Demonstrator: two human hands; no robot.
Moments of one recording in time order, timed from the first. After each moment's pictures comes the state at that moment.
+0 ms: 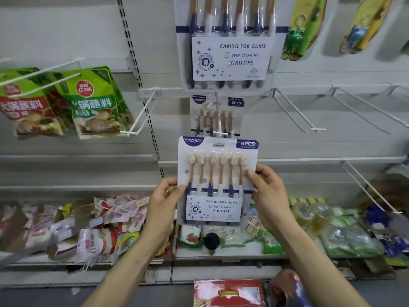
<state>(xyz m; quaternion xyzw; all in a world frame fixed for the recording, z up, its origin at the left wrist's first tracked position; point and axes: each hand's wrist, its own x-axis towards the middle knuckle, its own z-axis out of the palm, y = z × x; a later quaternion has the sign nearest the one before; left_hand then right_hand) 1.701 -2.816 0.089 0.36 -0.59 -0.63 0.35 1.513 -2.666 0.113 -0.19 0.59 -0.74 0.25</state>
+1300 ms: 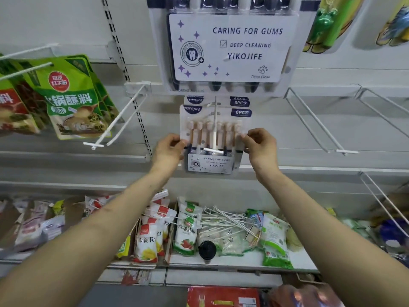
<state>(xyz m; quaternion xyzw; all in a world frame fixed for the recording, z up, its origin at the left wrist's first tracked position) 1.550 -2.963 0.094 0.41 -0.68 -0.51 0.34 1.362 -2.801 0.105 -0.24 0.71 -0.65 0.12</state>
